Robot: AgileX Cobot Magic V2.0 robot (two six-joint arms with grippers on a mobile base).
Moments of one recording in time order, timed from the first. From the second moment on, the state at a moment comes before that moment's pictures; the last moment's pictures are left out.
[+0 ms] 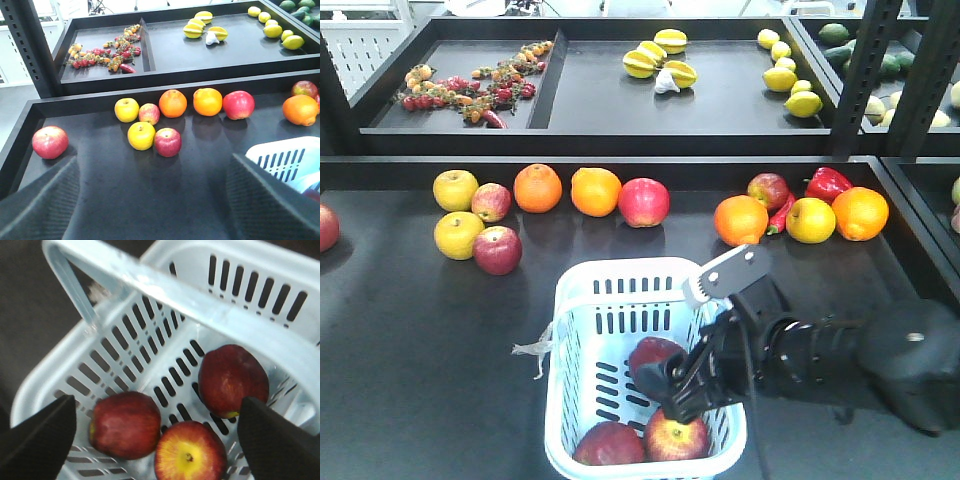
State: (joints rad) left arm -0.33 0.58 -0.99 0.31 0.89 -0.26; right arm 0.55 1.41 -0.69 1.16 0.26 -1.11
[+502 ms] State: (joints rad) left arm -0.33 0.58 -0.99 0.31 0.89 -0.26; right arm 0.26 1.21 -0.69 0.58 0.54 -0.55
